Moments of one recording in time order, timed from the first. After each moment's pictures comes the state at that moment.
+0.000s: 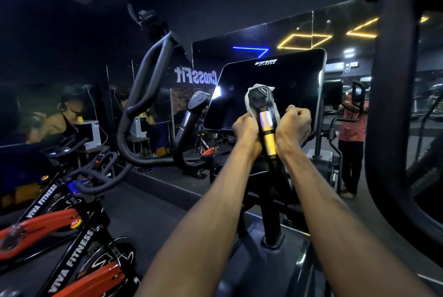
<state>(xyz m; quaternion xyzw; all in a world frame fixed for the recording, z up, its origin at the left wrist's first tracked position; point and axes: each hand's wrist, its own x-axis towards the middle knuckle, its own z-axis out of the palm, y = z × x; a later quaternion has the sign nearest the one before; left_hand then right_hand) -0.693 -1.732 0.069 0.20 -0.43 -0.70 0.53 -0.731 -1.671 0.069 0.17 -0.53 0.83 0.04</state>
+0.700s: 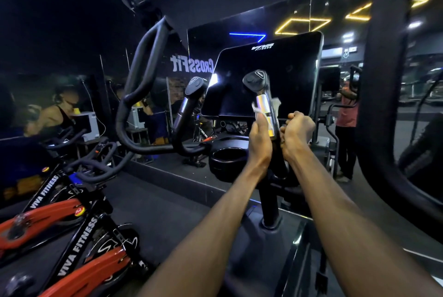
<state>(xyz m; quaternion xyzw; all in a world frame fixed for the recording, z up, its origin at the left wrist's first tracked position) -0.682 -1.686 -0.008 0.12 -0.63 -0.58 0.50 -0.746 -1.657 0.032 0.12 -0.48 0.86 -0.12</state>
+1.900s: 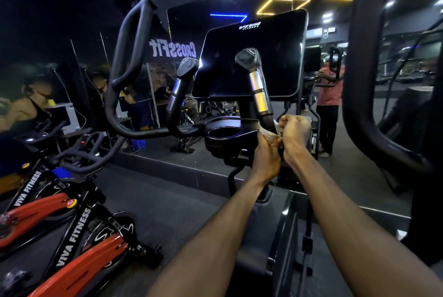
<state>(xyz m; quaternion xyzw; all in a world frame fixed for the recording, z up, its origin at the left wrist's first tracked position) -0.663 -1.657 -0.089 0.16 -0.77 -0.46 0.41 -0.724 -1.617 -0.030 0.14 -0.56 0.81 -0.08</state>
